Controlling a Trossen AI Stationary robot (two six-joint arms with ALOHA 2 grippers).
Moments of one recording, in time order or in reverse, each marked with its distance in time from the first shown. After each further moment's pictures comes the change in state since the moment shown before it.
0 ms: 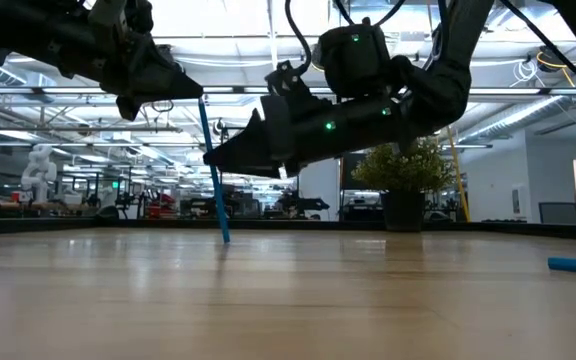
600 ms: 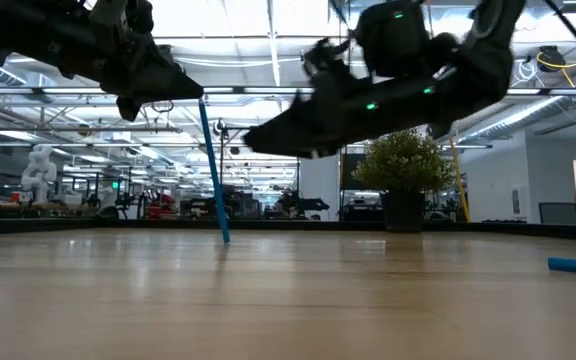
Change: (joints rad) left arm 0.000 0.000 0.000 0.008 0.000 -0.001; right arm 0.032 -0.182 -0.184 0.002 0.045 -0.052
